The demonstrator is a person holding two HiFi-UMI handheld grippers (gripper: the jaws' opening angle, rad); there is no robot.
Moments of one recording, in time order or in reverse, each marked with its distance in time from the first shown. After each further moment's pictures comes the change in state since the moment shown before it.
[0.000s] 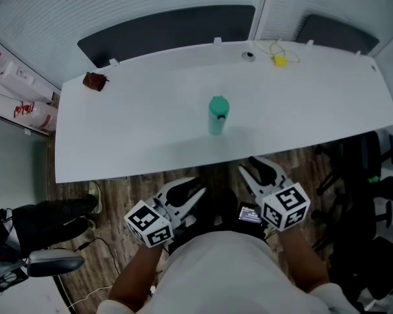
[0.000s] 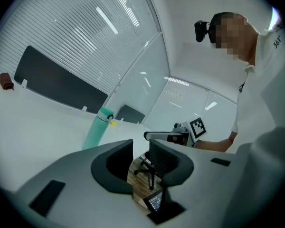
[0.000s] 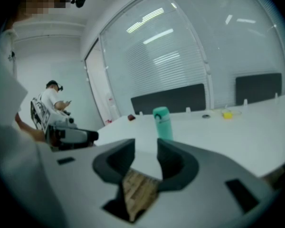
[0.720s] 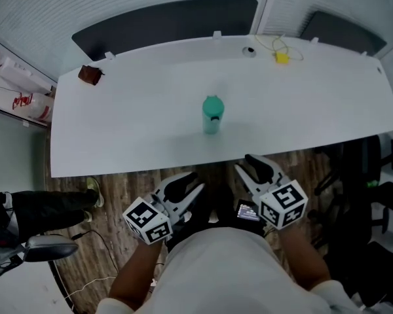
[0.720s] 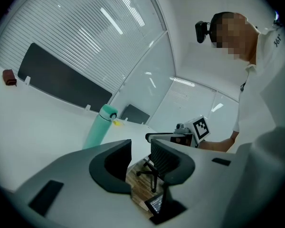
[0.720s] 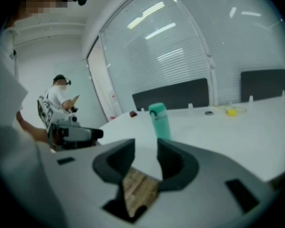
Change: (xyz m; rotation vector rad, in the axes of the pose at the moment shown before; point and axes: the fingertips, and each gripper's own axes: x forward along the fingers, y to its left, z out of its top) left arm 0.029 0.015 -0.002 -0.030 -0.011 0.056; right arm 0.013 -0.023 -0.004 -0.006 0.055 0.057
